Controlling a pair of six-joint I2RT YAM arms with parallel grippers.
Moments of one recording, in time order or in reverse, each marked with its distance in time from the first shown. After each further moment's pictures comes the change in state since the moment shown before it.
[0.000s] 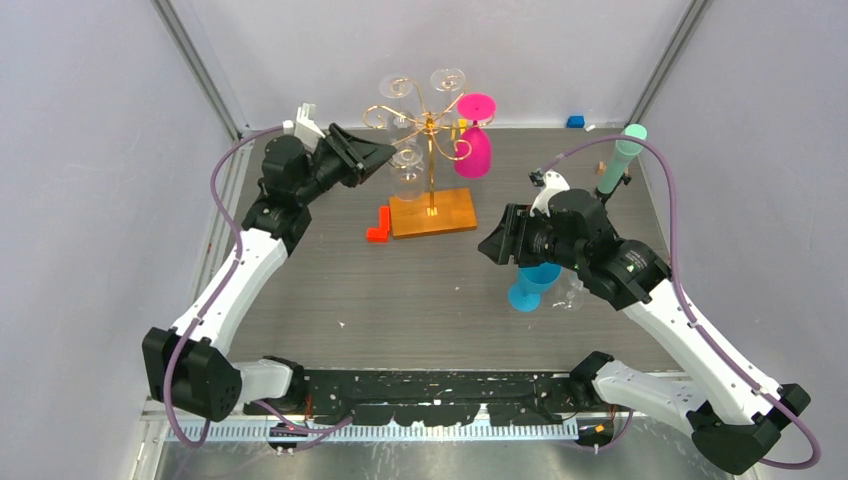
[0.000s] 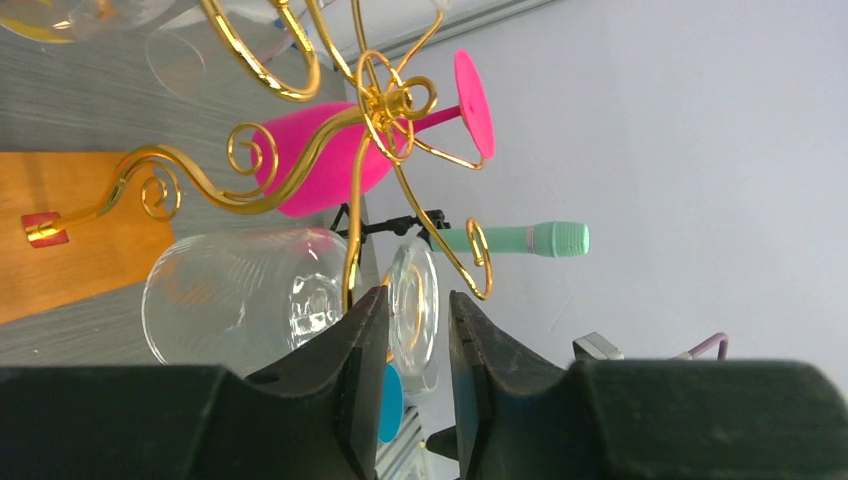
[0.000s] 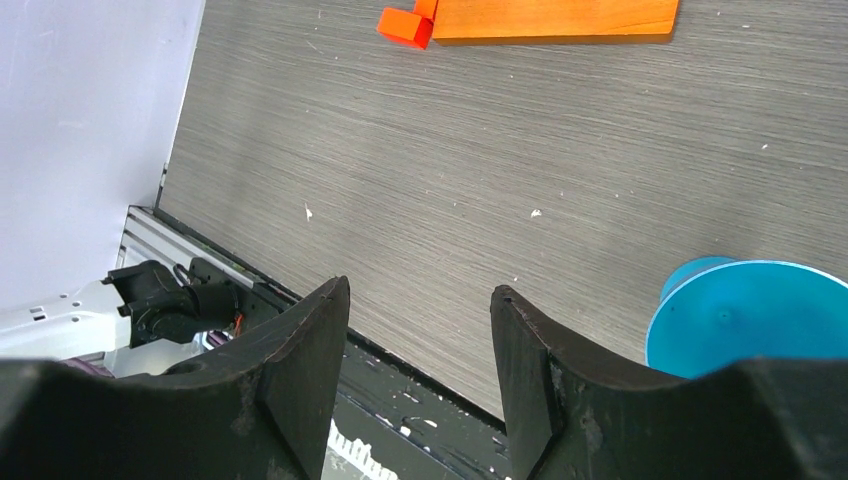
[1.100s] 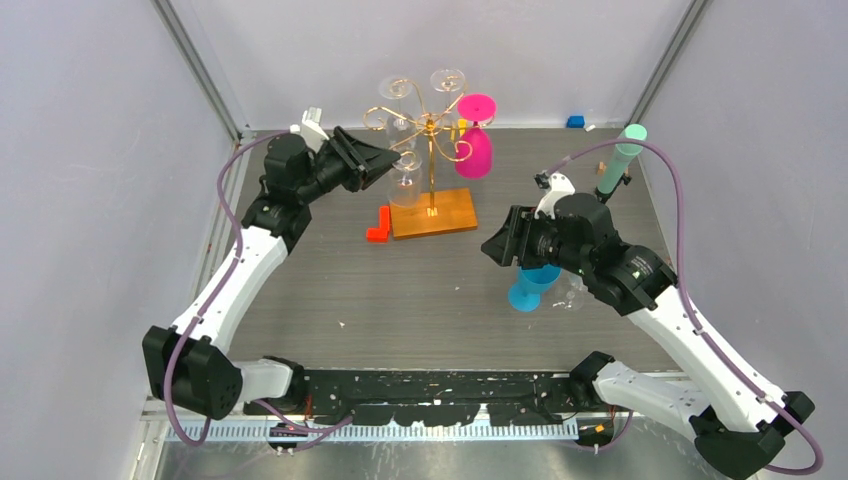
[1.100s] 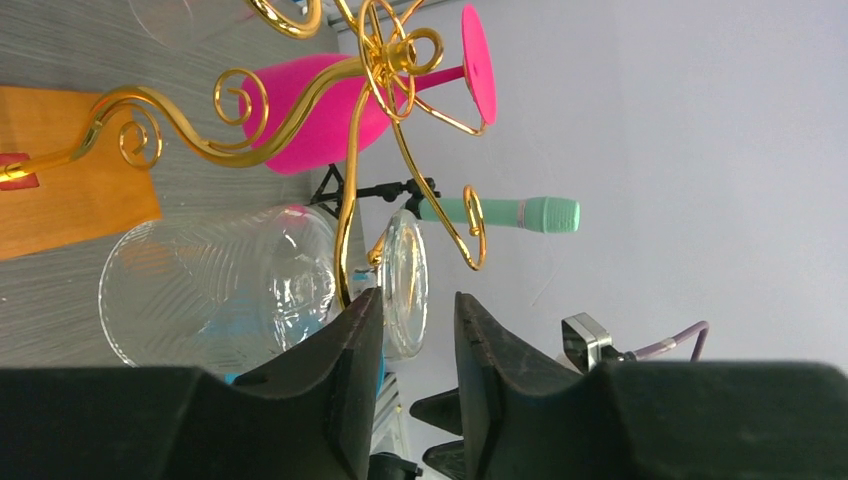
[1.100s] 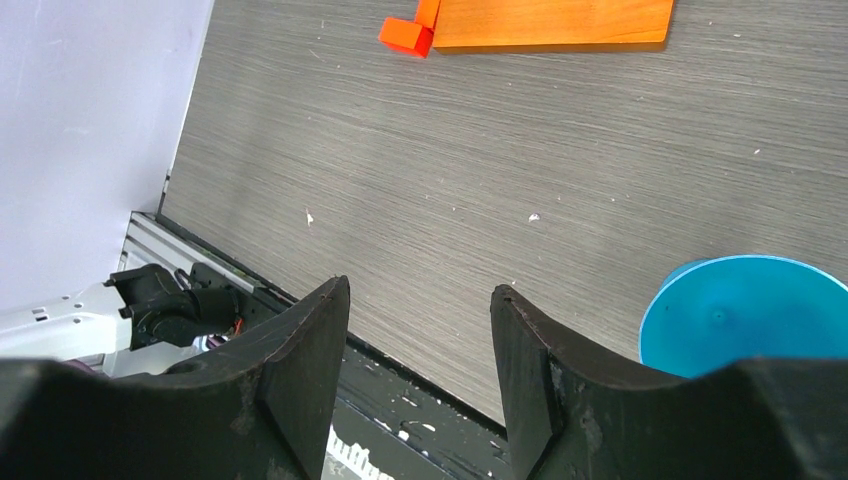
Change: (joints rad) left arm -0.001 0.005 0.020 -0.077 0.062 -0.048; right arm 0.000 -0.027 -0.014 0.007 0.012 -0.001
